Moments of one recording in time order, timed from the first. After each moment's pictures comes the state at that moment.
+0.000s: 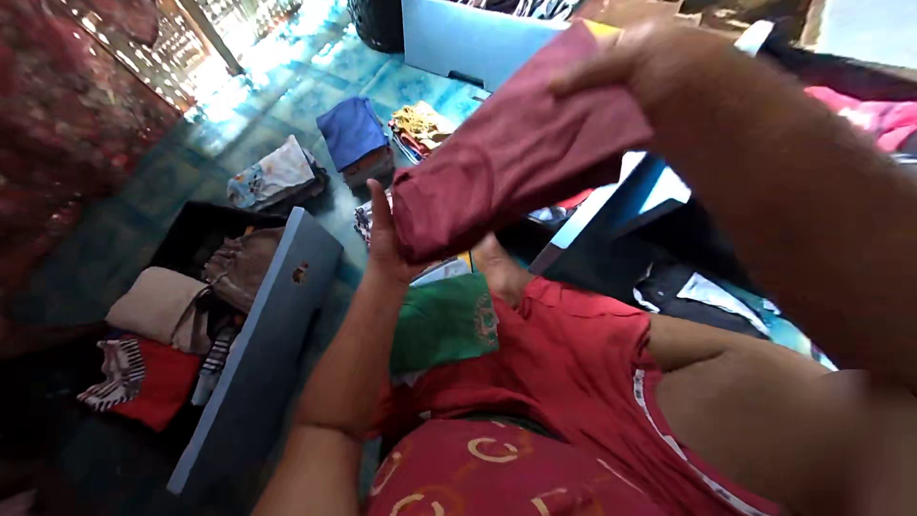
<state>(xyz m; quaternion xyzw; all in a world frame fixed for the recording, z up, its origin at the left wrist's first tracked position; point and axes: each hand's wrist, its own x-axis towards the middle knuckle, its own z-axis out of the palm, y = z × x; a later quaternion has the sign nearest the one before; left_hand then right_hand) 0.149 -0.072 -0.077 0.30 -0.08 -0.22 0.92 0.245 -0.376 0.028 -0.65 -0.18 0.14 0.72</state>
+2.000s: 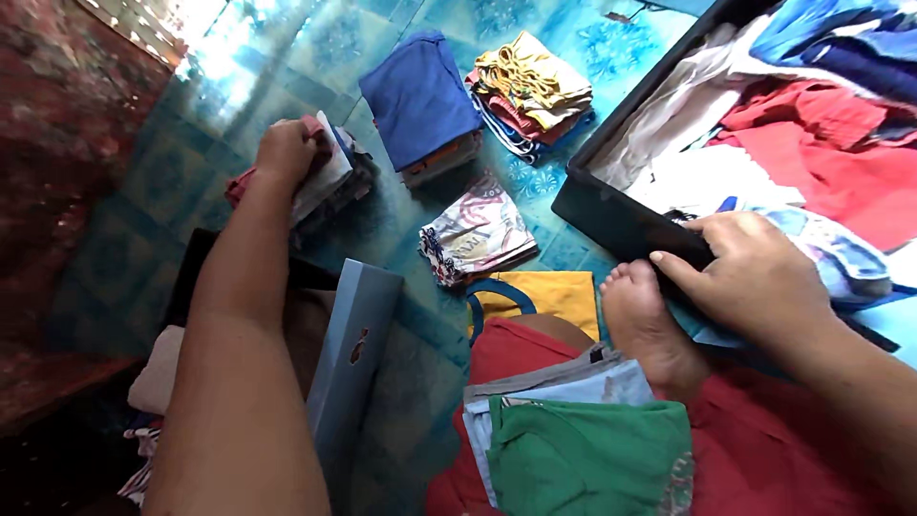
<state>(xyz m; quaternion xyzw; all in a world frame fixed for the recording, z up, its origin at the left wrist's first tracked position) 0.478 0.241 -0.140 0.99 0.01 -0.07 0.07 0.251 -0.303 -0.166 -0.98 -0.03 0.02 0.19</state>
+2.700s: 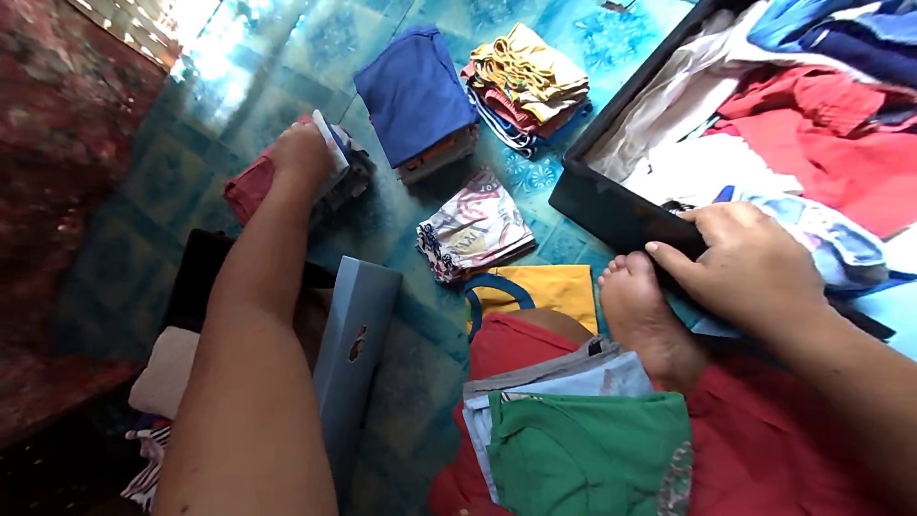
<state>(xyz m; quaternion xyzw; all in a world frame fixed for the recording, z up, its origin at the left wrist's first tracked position) 0.467 0.202 -0.150 1.00 0.06 -0.07 -0.03 0.252 -0.303 -0.169 -0.99 -0.04 0.00 0.16</state>
